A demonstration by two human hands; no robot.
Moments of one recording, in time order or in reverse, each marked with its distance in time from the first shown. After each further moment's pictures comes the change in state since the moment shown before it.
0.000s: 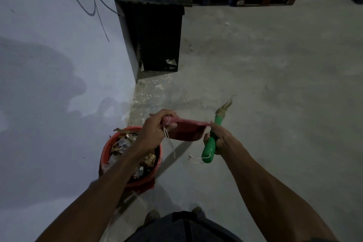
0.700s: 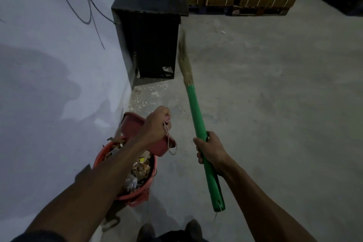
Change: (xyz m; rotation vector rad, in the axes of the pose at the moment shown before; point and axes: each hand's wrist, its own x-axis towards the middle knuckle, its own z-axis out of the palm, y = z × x) left_hand 0.064 -0.013 0.011 0.204 -0.074 0.030; right_hand -0.023 0.008 -0.001 -0.683 -0.175 -0.519
